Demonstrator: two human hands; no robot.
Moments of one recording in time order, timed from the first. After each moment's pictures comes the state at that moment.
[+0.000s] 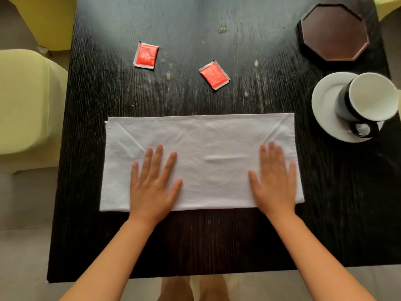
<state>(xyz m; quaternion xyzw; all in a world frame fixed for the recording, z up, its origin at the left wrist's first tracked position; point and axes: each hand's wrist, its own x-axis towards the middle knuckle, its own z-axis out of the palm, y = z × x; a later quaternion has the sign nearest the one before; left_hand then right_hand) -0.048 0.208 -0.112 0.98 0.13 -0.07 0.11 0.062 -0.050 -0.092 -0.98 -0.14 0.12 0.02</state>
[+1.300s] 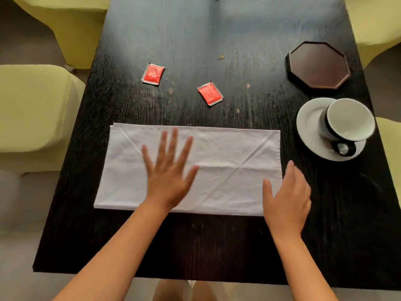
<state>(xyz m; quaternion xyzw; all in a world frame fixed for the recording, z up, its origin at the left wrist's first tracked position) 0.005 0.160 -0.069 0.98 0.15 0.03 0.14 0.056 -0.072 -0.042 -0.99 0.03 0.04 0.15</state>
